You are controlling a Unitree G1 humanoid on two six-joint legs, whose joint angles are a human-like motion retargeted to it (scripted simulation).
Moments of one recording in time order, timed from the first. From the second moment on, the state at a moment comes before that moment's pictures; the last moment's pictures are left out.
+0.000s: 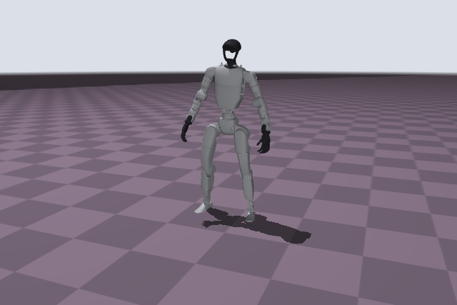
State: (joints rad) left arm -0.13 0.53 -0.22 1.35 0.05 -0.28 -0.13; right arm -0.12 -0.31 0.16 1.37 0.10 -0.22 0.04; waist 0.09 -0.09 0.03; left_leg 0.05 0.15 0.27 -0.06 -0.20 -0.06; right_leg -0.10 -0.15 -0.08 0.18 -0.18 0.13
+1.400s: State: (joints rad) left arm -0.20 0.34 -0.18 1.39 -0.13 -0.29 -0.02; right arm -0.18 -0.28 0.03 1.33 0.18 -0.19 -0.05; waist 0.07 -0.09 0.03; left_leg 0.13 0.27 0.28 -0.08 -0.20 -0.11; right_leg -0.02 -0.43 -0.16 0.03 -0.07 0.20
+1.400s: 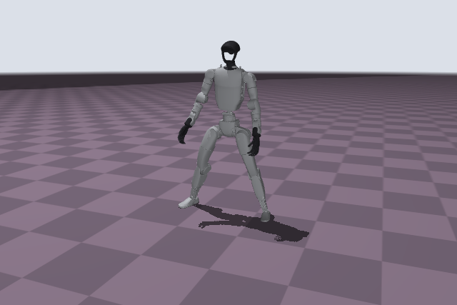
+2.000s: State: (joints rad) left arm -0.19 0.17 -0.24 1.39 -0.07 -0.24 -0.20; right arm -0.18 -0.25 0.07 1.44 0.10 -0.19 -0.01; waist 0.22 -0.08 0.03; left_leg 0.06 -0.01 0.10 -0.06 -0.24 0.01; right_leg -0.04 -0.17 -0.17 0.01 -0.07 0.18
